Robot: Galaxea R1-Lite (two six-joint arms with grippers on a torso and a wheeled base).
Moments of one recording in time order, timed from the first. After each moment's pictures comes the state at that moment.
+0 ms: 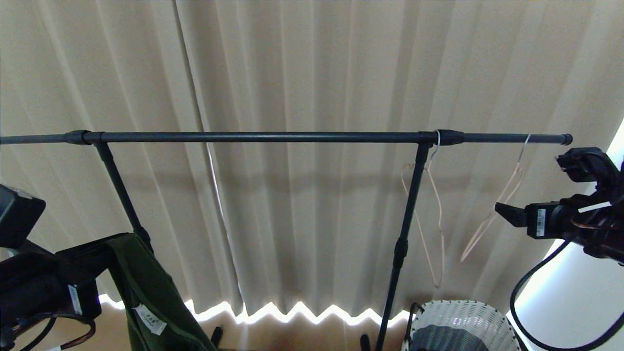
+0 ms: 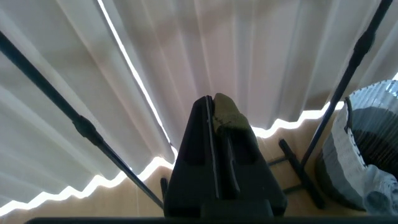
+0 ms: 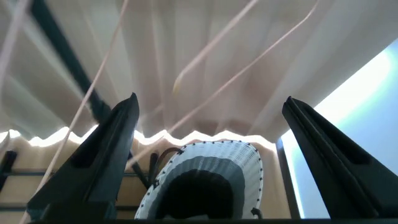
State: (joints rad) left arm -0.19 1.06 -0.38 -0.44 -0.09 0.18; right arm 0.03 1.50 -0.65 -0.44 -0.15 0.01
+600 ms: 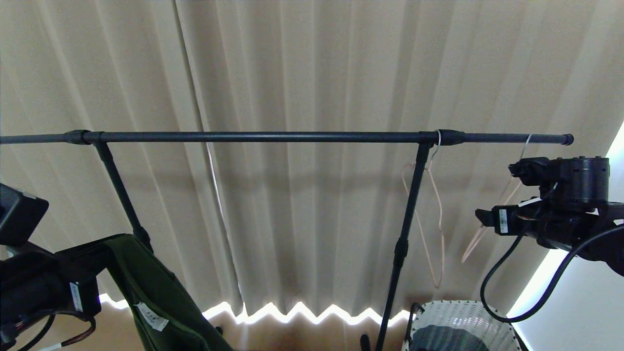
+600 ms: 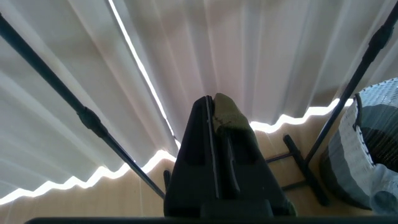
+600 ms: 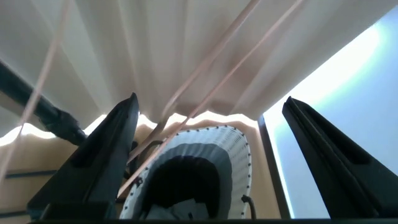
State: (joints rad) left arm -0.16 1.07 -0.37 -0.44 -0.09 0.19; right arm 0.06 1.72 -0.75 -0.44 -0.32 0.03
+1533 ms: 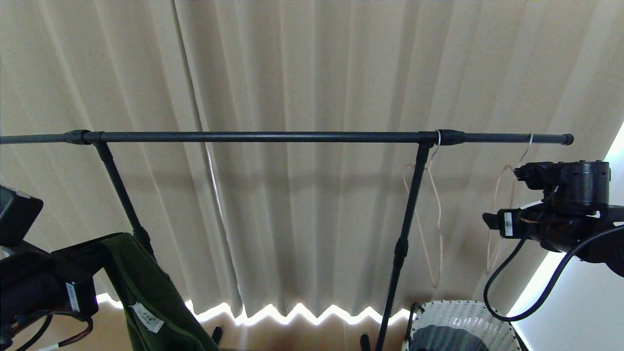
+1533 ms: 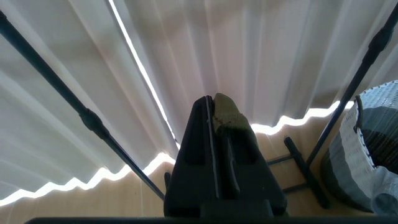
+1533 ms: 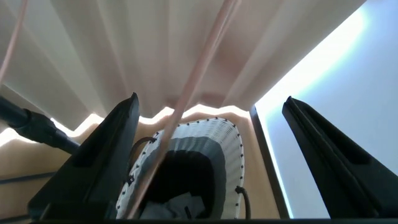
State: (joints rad) left arm -0.15 1.06 -0.37 -0.44 -0.09 0.19; right arm 0.03 1.73 -0.74 -0.44 -0.35 0.04
